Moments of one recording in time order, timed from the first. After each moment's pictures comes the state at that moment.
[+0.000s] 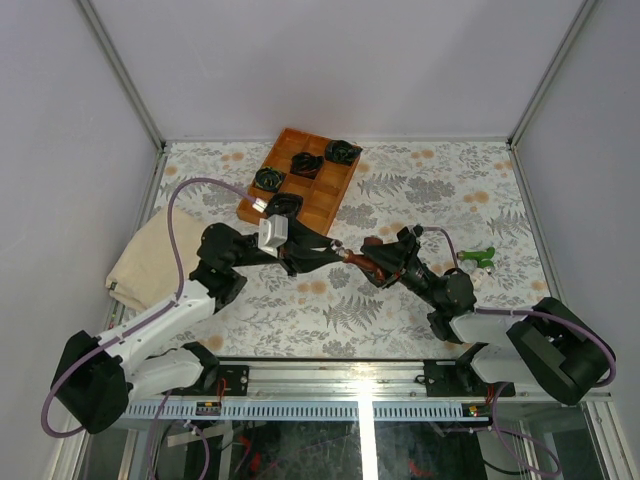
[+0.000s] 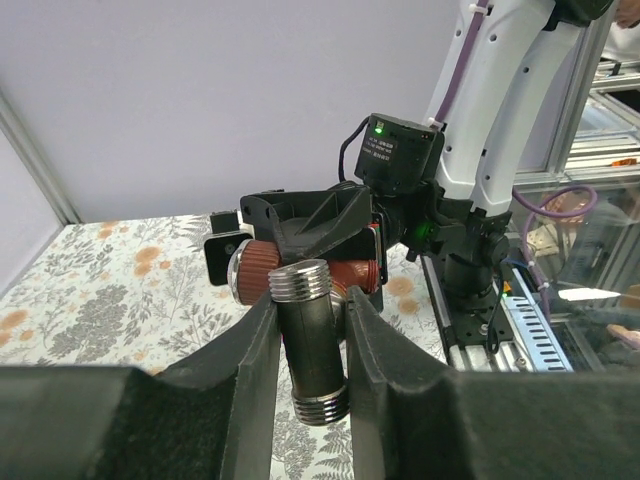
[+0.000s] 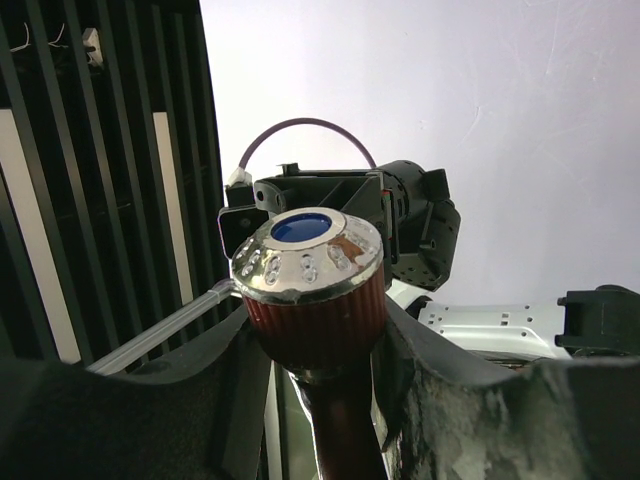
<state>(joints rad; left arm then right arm) -0.64 1.08 0.66 0.80 0.92 -0.18 0.66 1.27 0.18 1.53 -0.34 1.98</state>
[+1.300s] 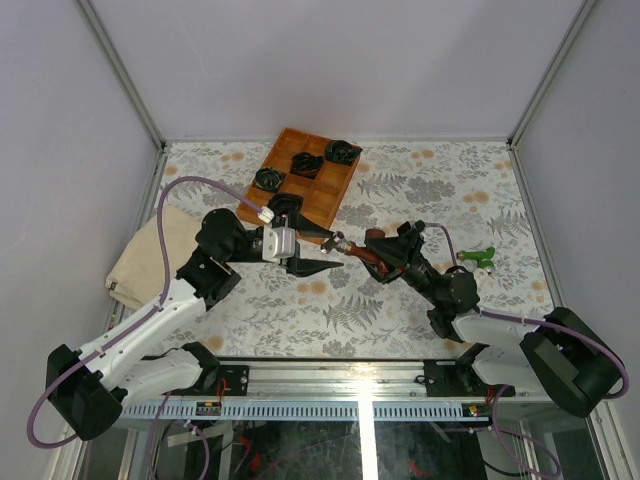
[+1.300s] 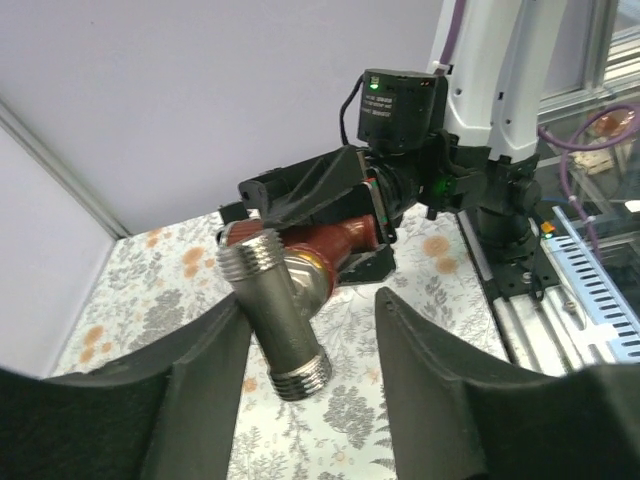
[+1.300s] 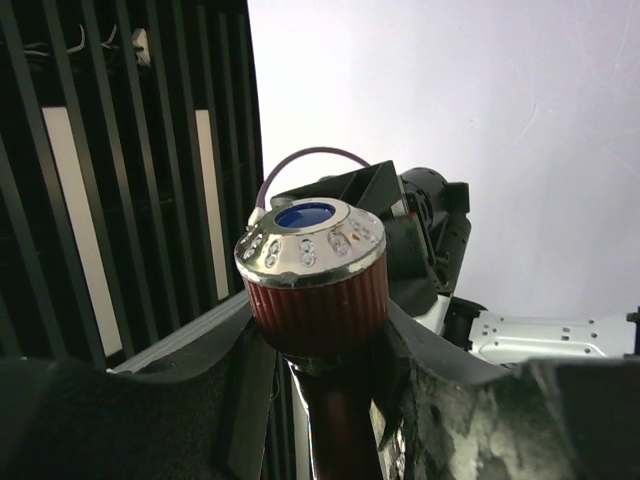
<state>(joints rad) -0.67 1.02 0.82 0.38 0.94 0.20 0.67 1.19 0.23 1.48 -0.29 2.03</state>
